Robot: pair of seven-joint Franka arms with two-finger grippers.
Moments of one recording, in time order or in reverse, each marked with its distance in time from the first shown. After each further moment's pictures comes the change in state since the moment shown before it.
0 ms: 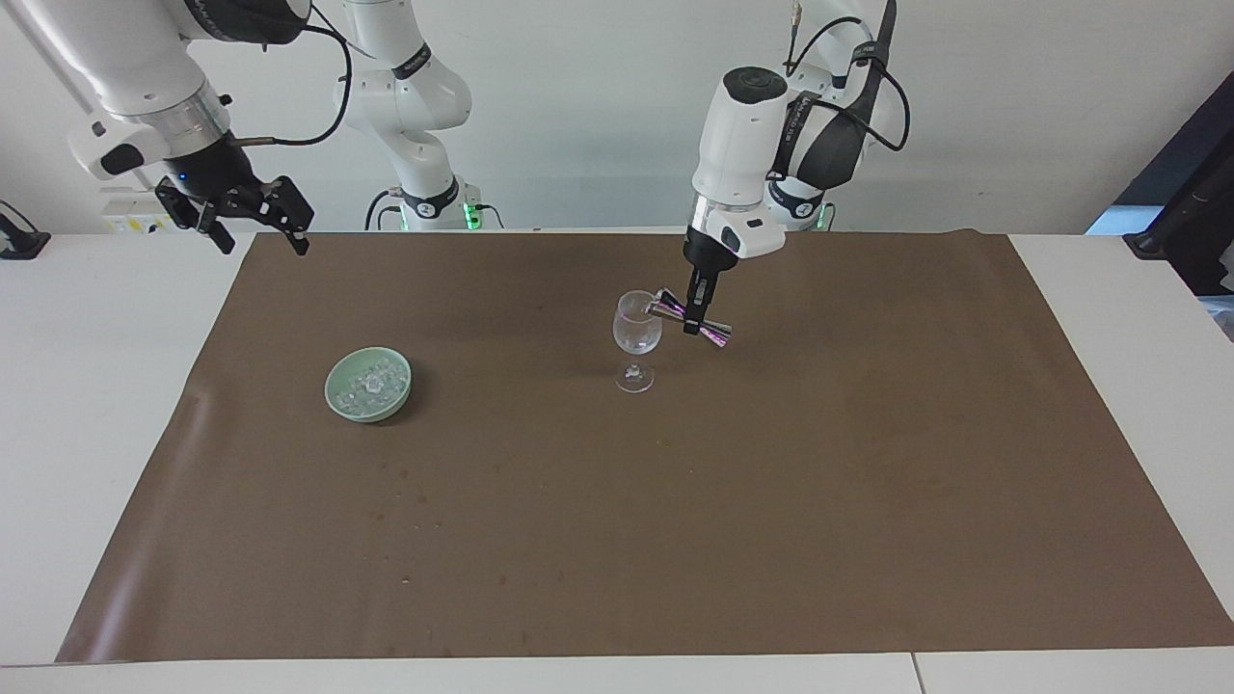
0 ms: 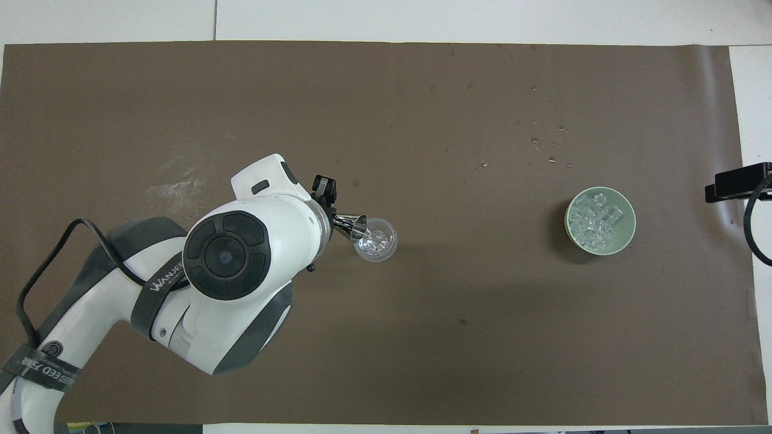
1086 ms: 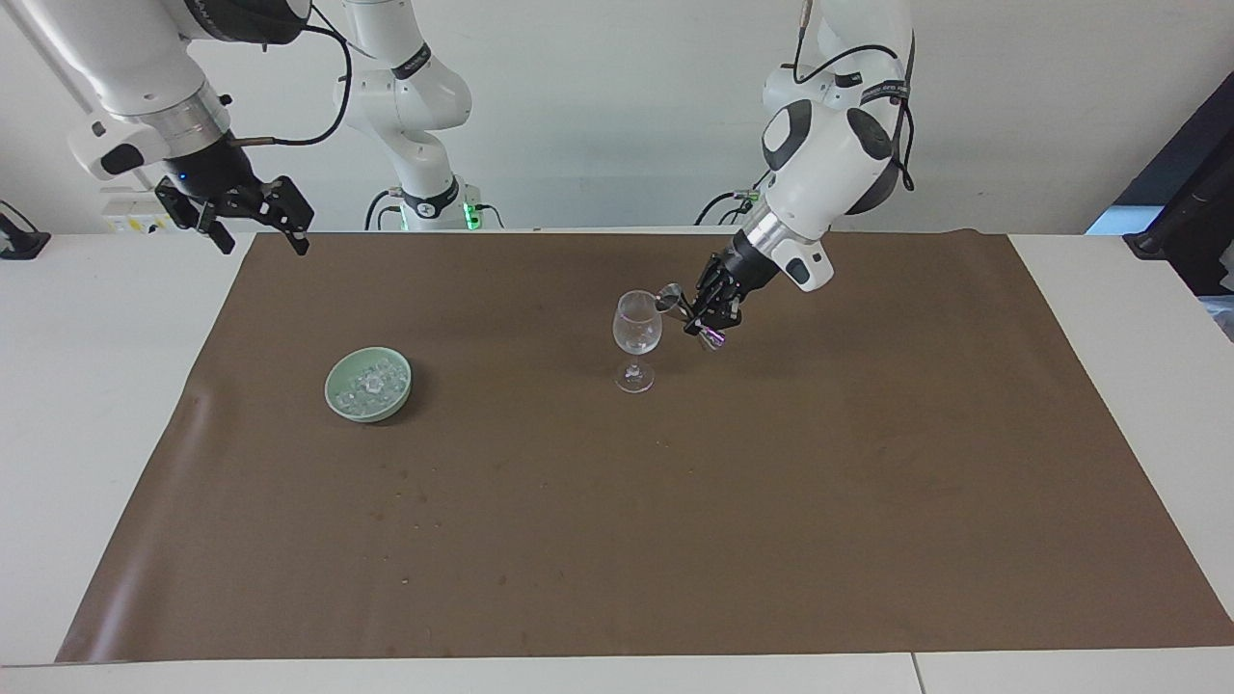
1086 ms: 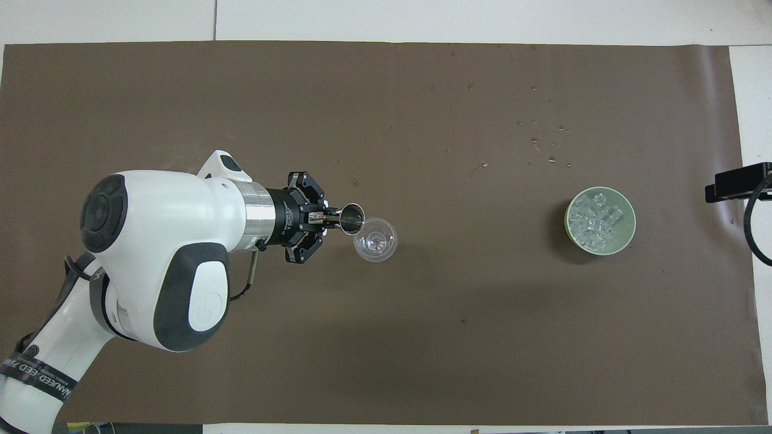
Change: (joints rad) left arm 0.083 -0.021 0.032 -0.076 -0.559 0.067 0.227; right arm 0.000 0.000 0.000 0.000 0.000 0.000 0.000
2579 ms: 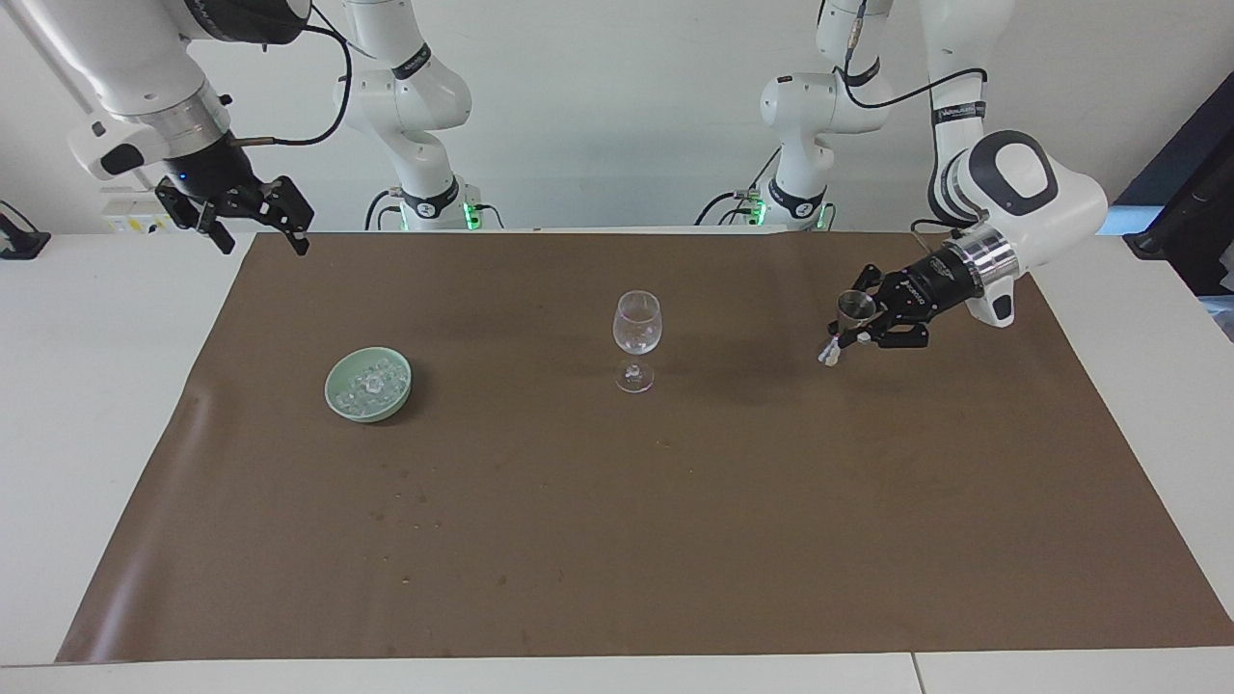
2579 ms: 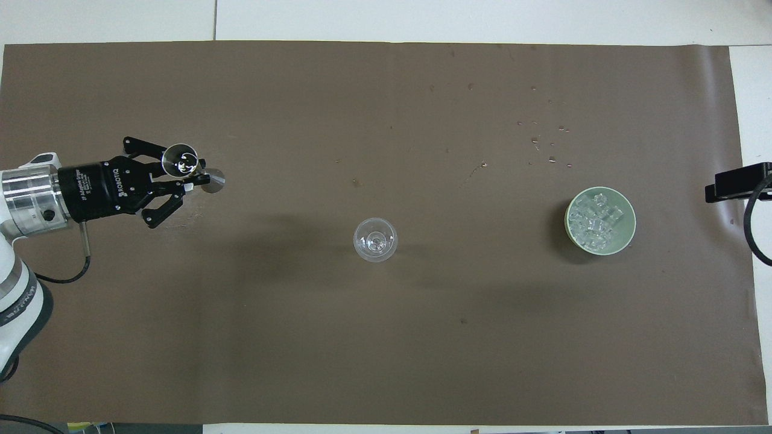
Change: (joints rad) left arm 0.488 -0.021 0.045 -0.069 -0.790 -0.310 0.480; right arm 0.000 0.000 0.000 0.000 0.000 0.000 0.000
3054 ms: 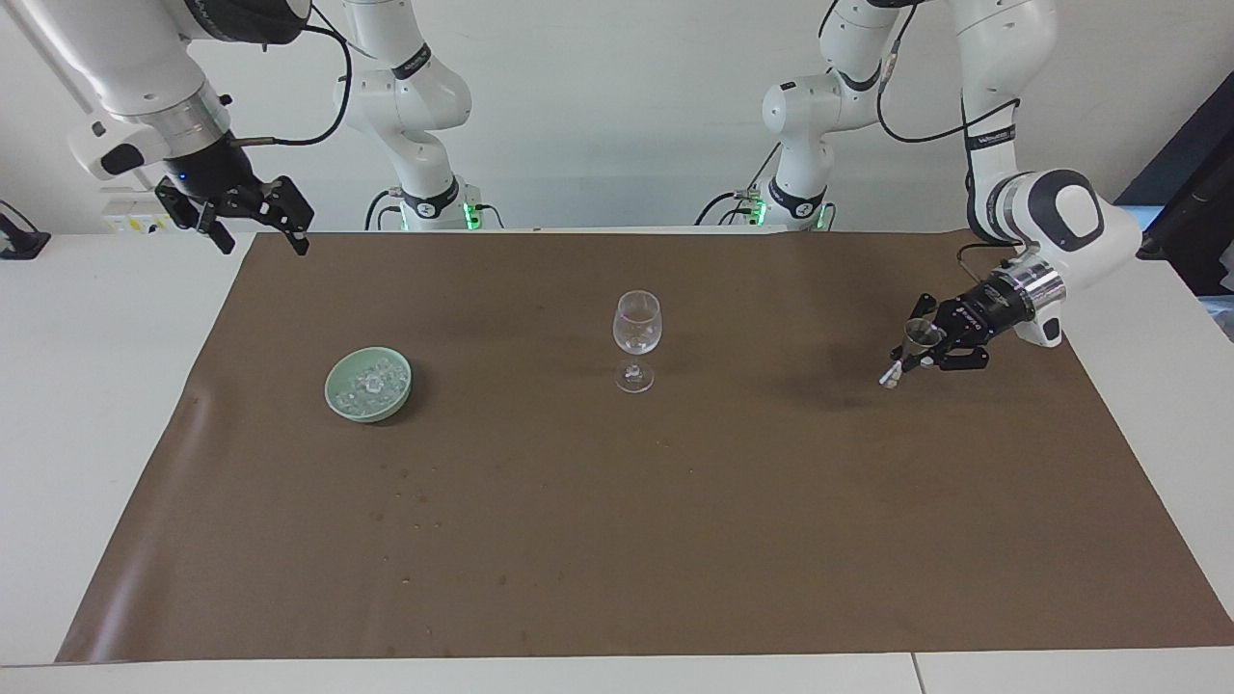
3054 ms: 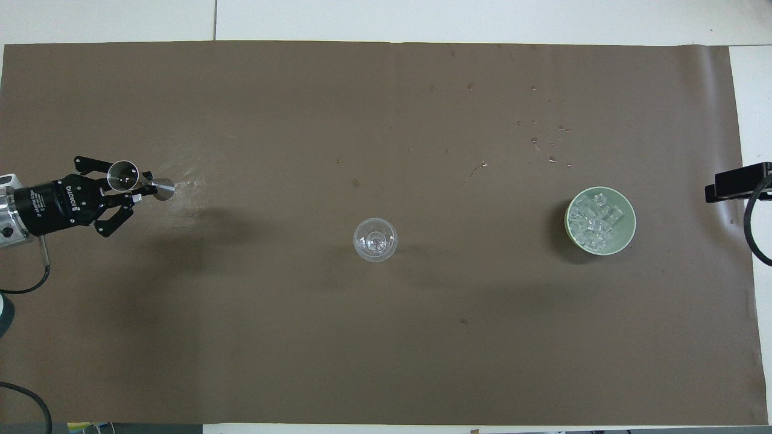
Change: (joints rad) left arm 0.262 0.121 0.004 0.001 0.000 -0.182 0.228; right arm 0.000 0.000 0.000 0.000 0.000 0.000 0.000
